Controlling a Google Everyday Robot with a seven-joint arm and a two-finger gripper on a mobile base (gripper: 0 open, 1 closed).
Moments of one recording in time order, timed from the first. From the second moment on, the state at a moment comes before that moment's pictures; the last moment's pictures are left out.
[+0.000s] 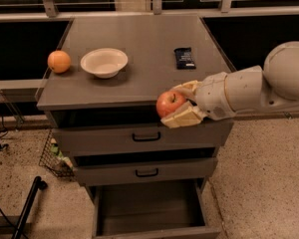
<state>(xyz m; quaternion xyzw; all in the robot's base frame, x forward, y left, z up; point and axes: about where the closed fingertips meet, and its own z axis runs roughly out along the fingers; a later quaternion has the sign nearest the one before) 0.532 -0.069 0.861 -0.57 0.68 0.18 0.43</state>
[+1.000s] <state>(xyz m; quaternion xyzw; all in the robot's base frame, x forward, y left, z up) 0.506 -0.071 0.788 -0.58 0.67 0.17 0.43</state>
